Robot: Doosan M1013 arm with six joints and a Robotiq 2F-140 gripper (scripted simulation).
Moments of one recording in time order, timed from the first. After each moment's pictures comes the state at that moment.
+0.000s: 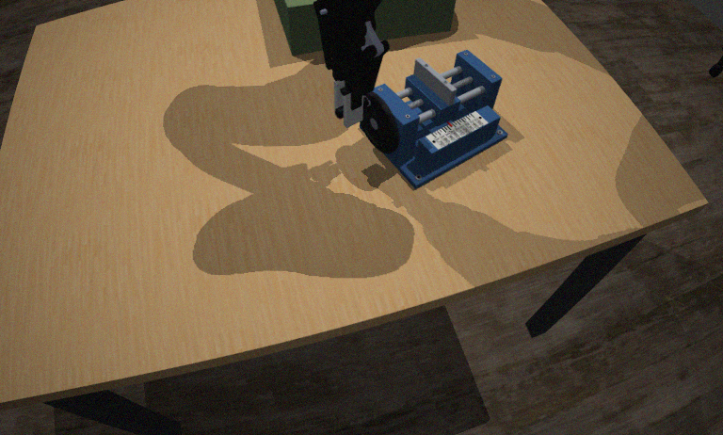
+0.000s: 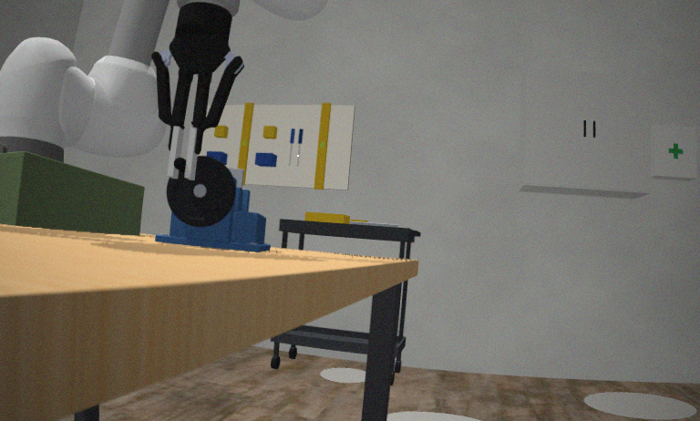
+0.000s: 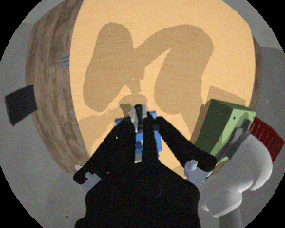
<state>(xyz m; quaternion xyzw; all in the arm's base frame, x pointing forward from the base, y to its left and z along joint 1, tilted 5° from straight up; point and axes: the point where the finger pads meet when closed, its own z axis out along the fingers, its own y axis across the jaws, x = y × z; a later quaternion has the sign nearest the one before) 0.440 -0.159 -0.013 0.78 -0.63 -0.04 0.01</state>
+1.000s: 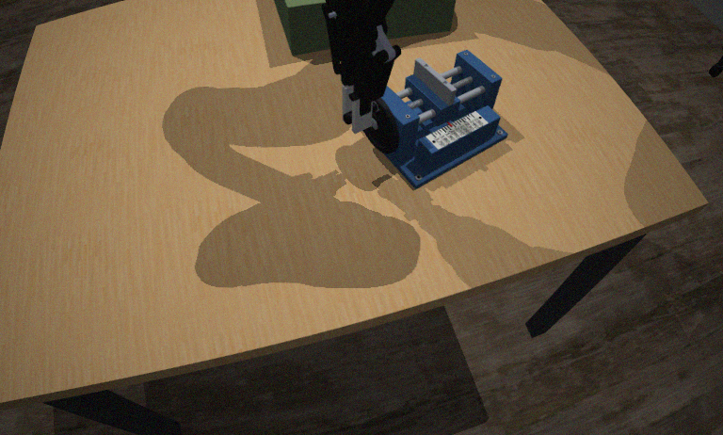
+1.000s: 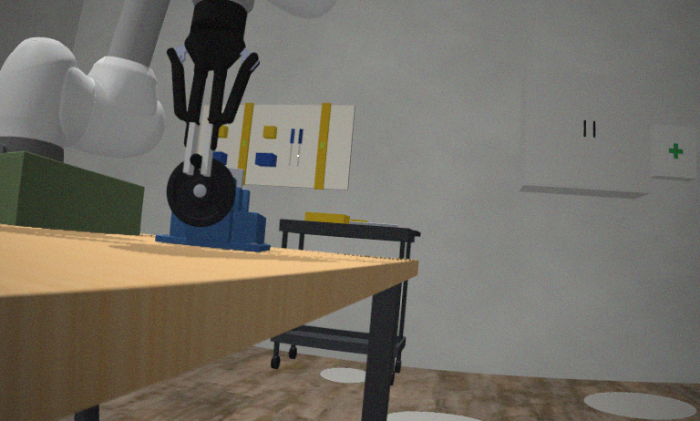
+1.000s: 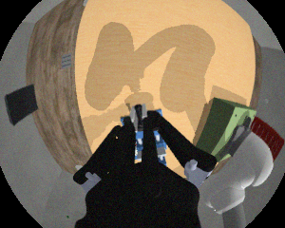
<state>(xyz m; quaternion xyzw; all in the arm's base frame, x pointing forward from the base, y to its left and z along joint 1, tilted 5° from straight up) 0.461 -0.154 -0.008 0.78 -0.63 -0.04 0.01</state>
